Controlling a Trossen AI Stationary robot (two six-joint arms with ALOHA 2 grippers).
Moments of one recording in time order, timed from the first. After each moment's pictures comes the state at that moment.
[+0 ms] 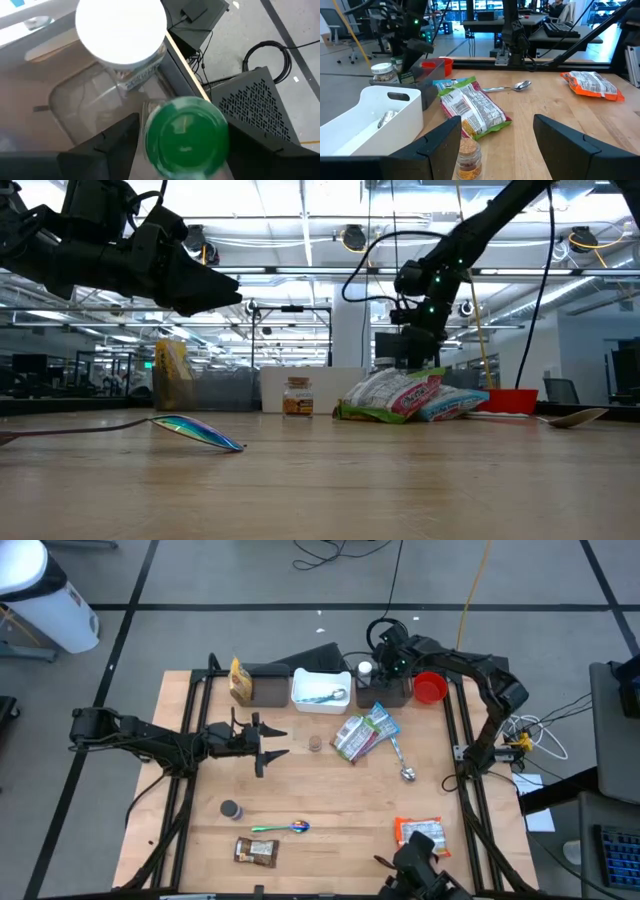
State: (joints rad) left arm 0.08 1.17 0.20 0.88 -0.03 0.02; right arm -0.88 1.75 1.28 -0.58 0.00 -0.35
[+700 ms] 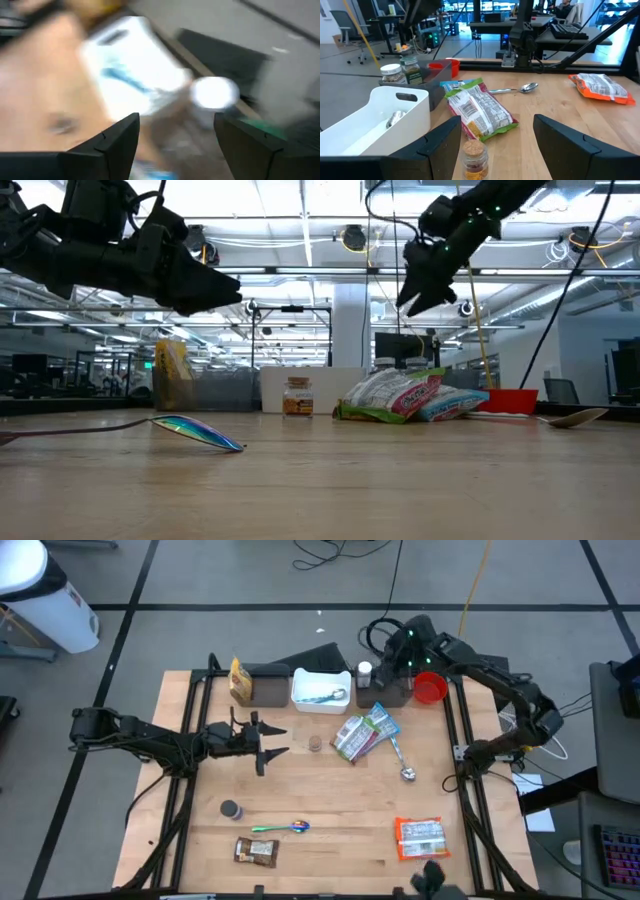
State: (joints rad) left arm 0.08 1.17 0.20 0.89 -0.06 0.02; right arm -0.82 1.40 1.19 -0.51 -0.30 0.00
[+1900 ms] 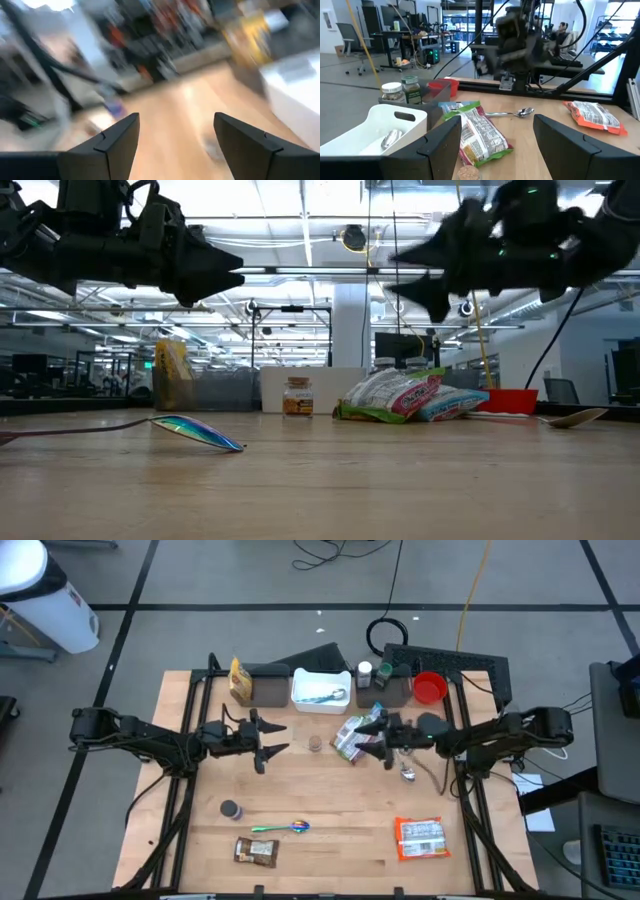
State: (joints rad) left arm 0.08 1.17 0.20 1.00 -0.06 -0.03; right arm -0.18 1.31 0.34 0.94 -0.16 0.34
